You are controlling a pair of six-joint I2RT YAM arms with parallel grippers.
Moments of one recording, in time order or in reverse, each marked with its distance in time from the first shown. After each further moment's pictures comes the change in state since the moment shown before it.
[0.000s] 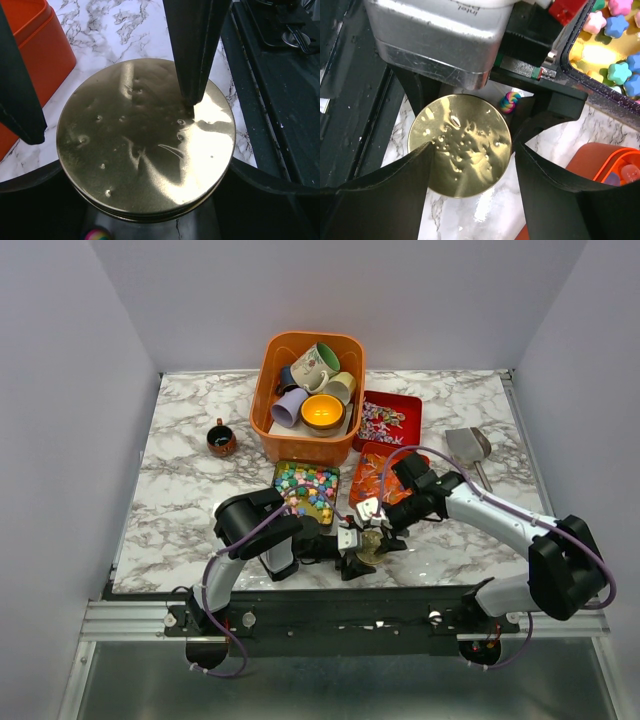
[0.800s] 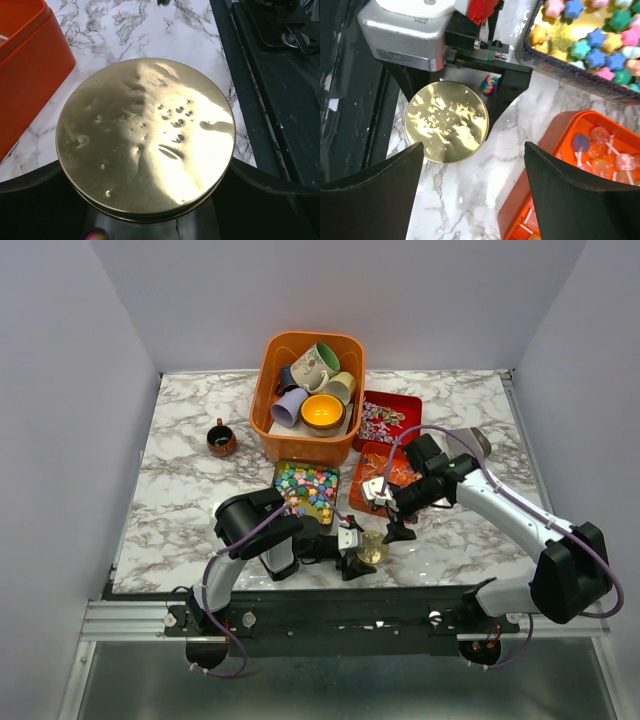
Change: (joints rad) left arm 0.000 0.003 0.005 0.000 0.000 0.002; right arm -0.073 -0.040 0.151 -0.166 0.018 0.053
